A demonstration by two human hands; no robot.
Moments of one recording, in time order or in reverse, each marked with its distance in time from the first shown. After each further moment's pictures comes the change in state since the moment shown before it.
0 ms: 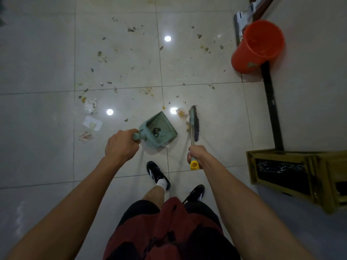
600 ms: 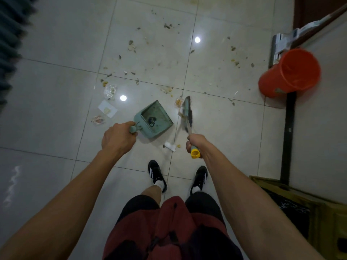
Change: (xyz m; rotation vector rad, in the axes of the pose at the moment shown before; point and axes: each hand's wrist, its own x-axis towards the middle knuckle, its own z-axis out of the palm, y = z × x) left_hand 0.016 -0.052 -0.025 -0.121 0.073 -0.224; right_hand 0.014 -0.108 0.052 -0.030 -0.070 -0.008
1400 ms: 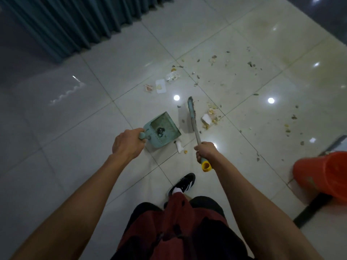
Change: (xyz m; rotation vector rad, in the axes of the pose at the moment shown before) left_hand -0.235 0.098 0.115 -0.319 0.244 -0.639; right_hand -0.027 0.034 -0.093 -0.816 -0.302 -0.346
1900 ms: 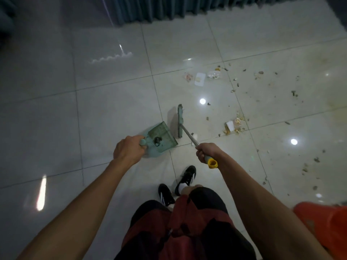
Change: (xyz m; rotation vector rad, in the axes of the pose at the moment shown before) left_hand -0.188 -0.094 0.079 -0.209 0.014 -0.390; right_hand -0.053 0.058 0.063 -0.158 -0.330 0.176
